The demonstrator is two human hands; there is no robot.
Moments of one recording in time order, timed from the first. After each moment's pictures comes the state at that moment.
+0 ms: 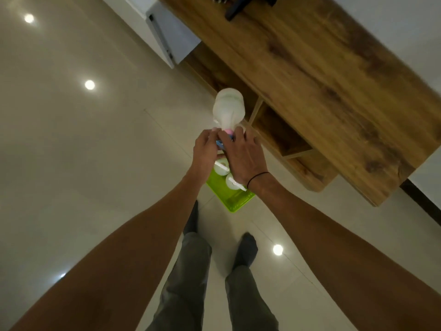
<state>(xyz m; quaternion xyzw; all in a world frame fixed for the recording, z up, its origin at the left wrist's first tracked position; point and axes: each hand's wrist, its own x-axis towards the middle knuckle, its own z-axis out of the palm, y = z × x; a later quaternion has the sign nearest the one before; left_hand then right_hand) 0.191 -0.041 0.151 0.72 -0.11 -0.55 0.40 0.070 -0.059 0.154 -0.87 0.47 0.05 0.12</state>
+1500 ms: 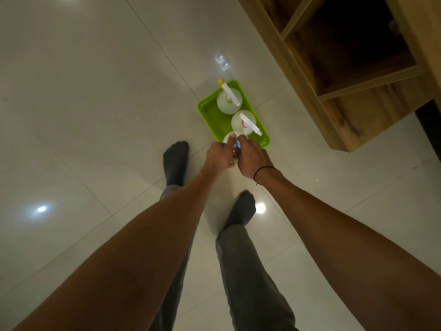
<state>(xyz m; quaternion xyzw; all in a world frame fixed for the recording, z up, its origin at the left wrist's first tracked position) 0.132 0.129 -0.097 0.75 0.00 -0.62 0.23 0.022 0.086 -0.079 -0.71 0.52 0.20 0.43</state>
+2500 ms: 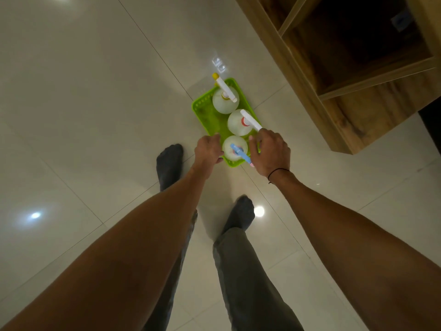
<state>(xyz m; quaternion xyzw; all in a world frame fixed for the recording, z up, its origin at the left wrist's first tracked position) 0.148 0.121 -0.143 0.78 0.05 -0.57 0.27 -0.019 0.070 -0.114 -0.75 0.60 0.04 0.28</state>
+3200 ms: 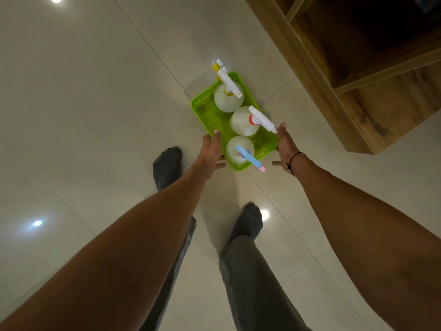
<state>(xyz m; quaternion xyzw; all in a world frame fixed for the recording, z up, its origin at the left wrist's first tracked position) 0.153 0.119 -0.196 0.73 0.06 -0.64 0.24 -0.036 0.031 -0.202 -0.29 0.72 0.01 0.63</state>
